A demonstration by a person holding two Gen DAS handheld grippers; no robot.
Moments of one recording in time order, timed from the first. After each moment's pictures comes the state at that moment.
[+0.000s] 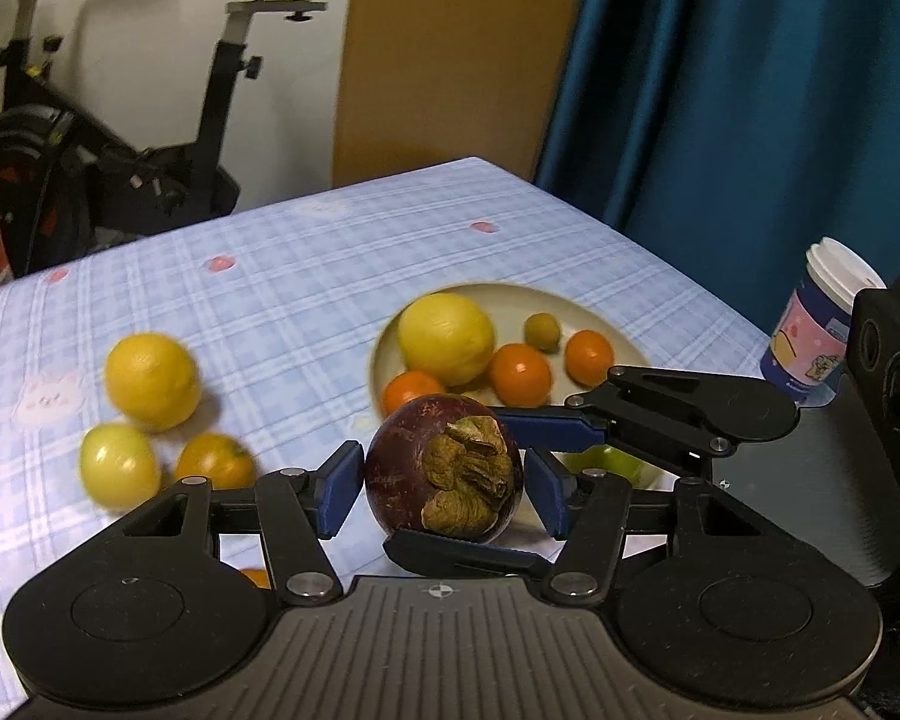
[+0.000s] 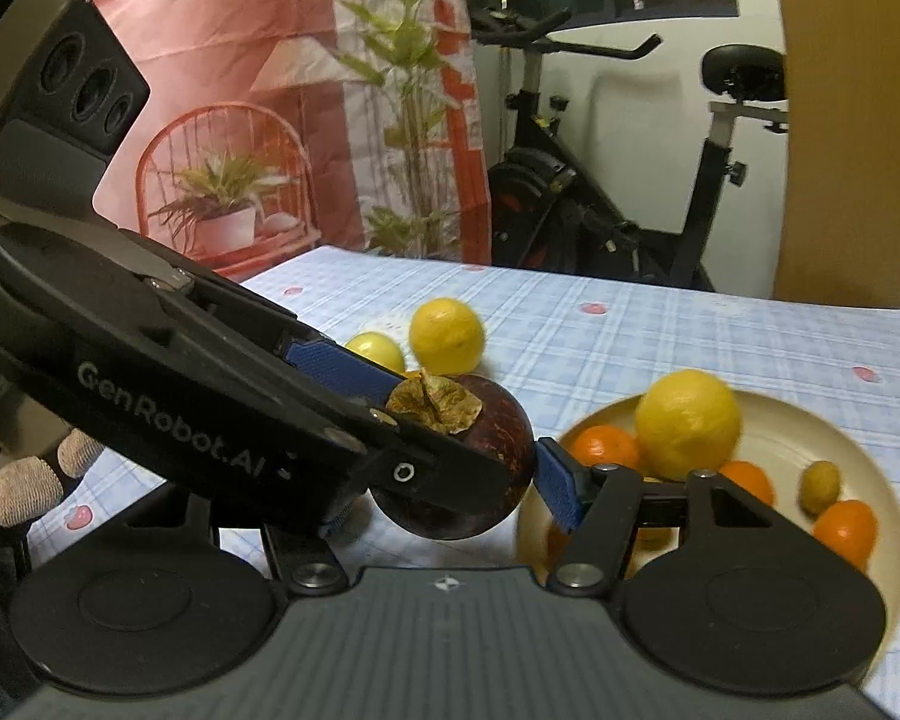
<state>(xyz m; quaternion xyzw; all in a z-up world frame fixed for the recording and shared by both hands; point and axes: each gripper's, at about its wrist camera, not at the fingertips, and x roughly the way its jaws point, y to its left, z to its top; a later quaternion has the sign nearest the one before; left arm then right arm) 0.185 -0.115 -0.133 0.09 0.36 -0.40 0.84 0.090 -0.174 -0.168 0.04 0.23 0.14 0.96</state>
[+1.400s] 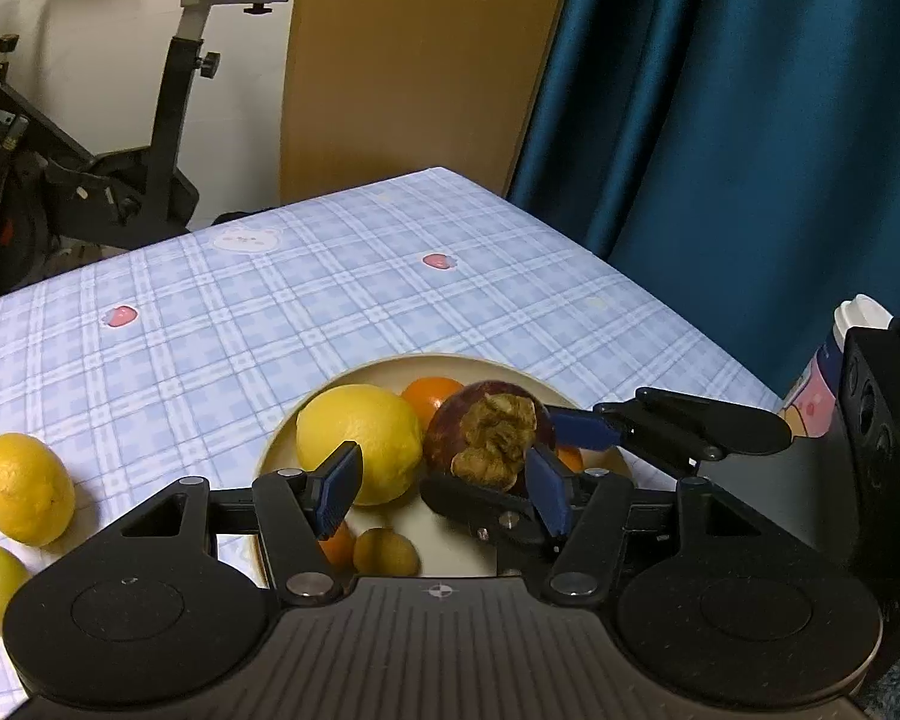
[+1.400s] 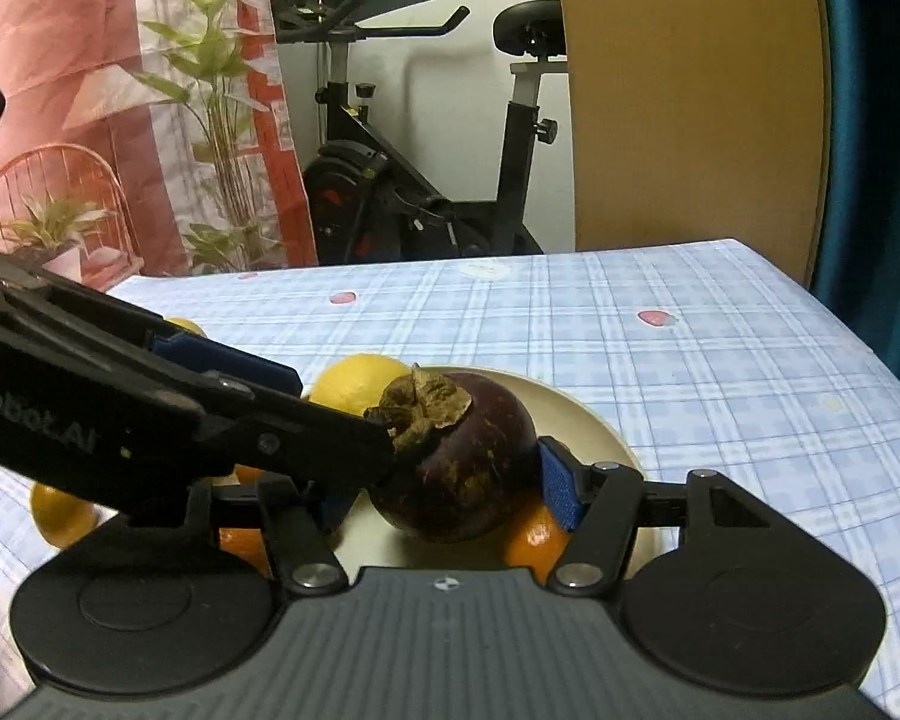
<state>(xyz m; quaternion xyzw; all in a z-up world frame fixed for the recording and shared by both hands) 0.219 -0.193 -0.141 0.08 0.36 -0.41 0.83 0.111 -0.272 -0.180 0.09 0.26 0.01 0.96</state>
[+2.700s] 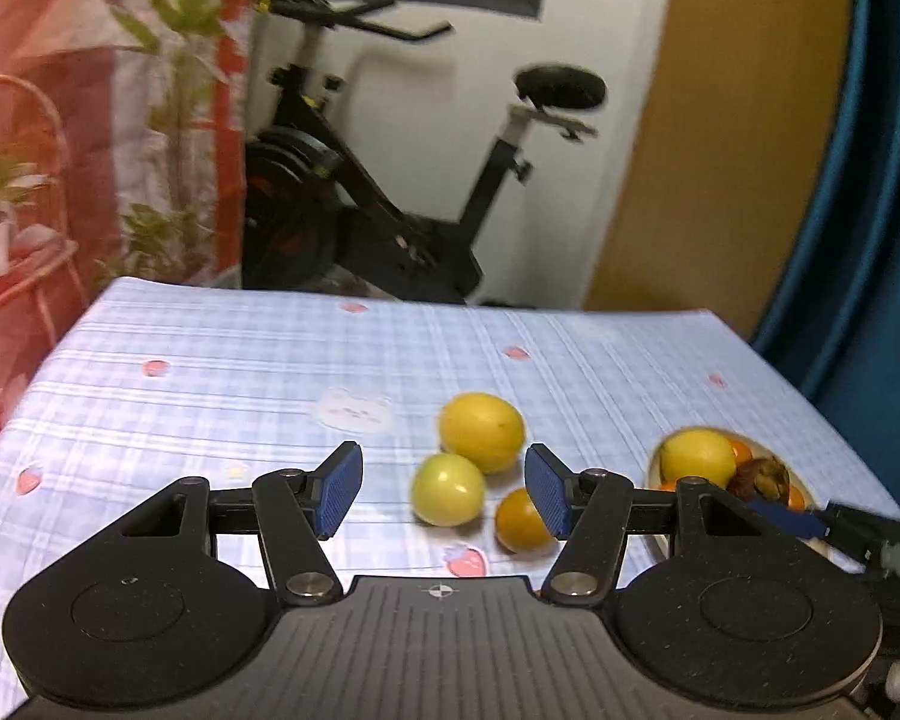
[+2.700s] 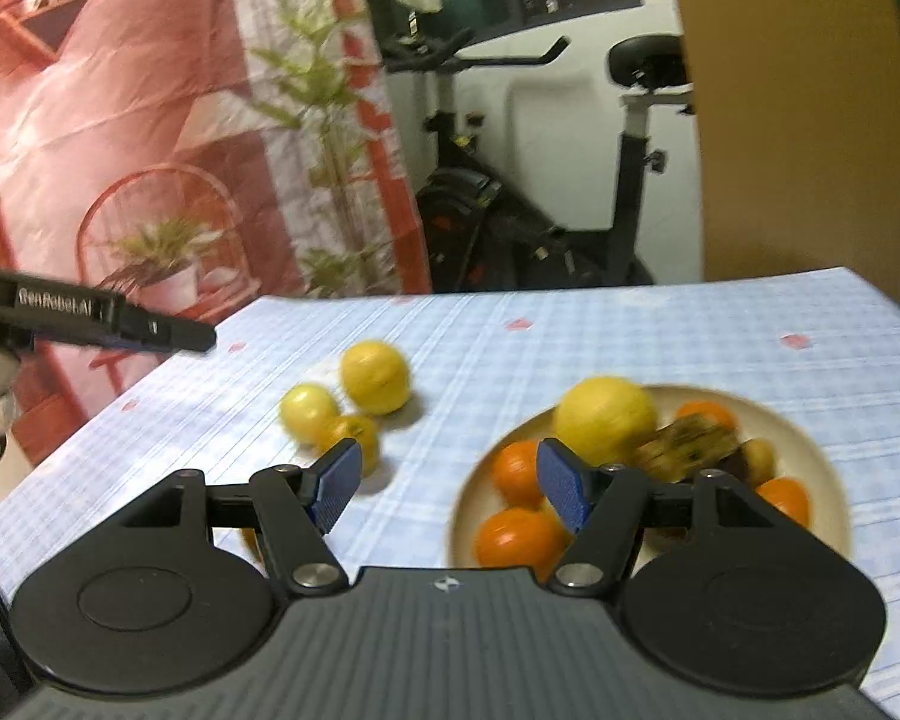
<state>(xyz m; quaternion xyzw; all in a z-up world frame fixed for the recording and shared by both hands) 0.192 0.018 -0.096 -0.02 0.29 -0.18 0.94 0.091 -0.189 -0.152 0.10 0.23 0.10 0.96</state>
